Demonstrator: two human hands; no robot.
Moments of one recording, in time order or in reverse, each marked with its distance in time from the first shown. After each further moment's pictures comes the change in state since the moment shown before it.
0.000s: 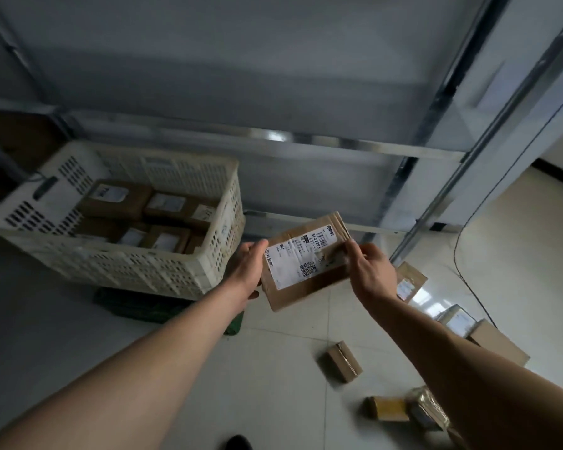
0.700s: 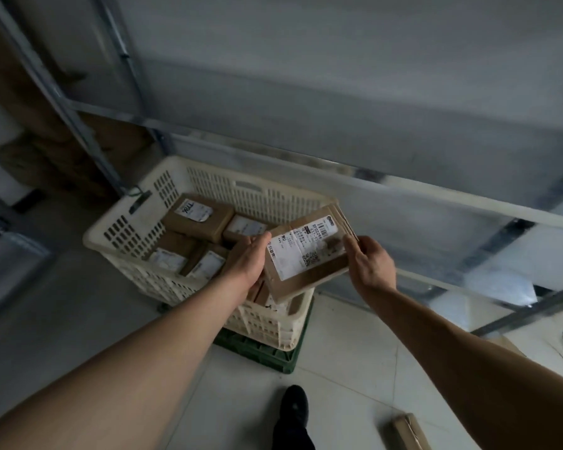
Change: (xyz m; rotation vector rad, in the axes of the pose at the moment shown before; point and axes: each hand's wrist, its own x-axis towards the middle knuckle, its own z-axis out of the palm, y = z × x) left_hand 0.158 0.034 -0.225 -0.034 0.198 -0.050; right_hand 0.079 -0.178 0.222 -0.037 -0.196 -0.234
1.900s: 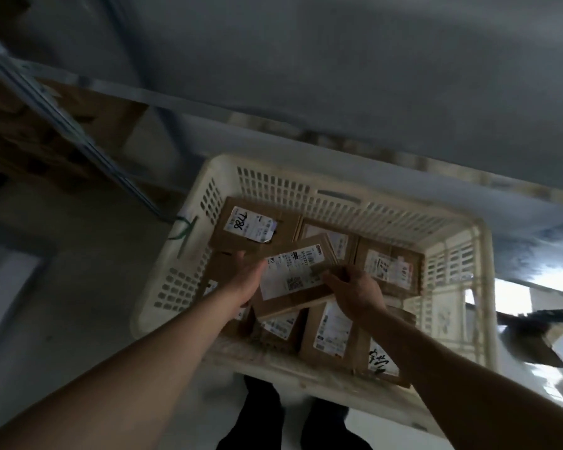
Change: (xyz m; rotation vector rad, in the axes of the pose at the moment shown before) left_hand 0.319 -0.043 -0.232 0.165 -0.183 -0.312; right_hand 0.129 -0.119 0.331 -0.213 -0.307 0.362
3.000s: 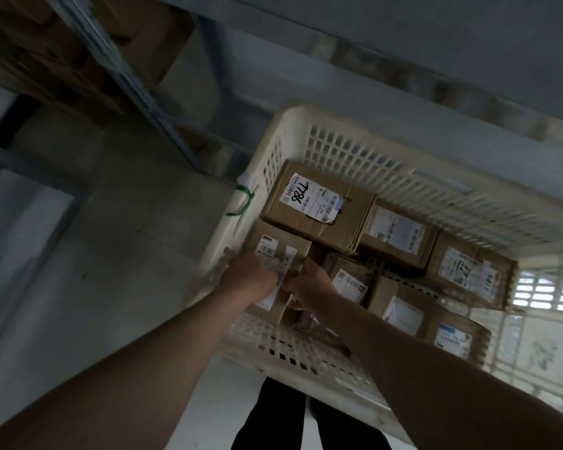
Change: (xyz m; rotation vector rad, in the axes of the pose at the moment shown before) left_hand 0.078 -0.069 -0.076 0.519 0.080 -0.058; right_hand 0.056 -0.069 0.193 0.229 -0.460 0.224
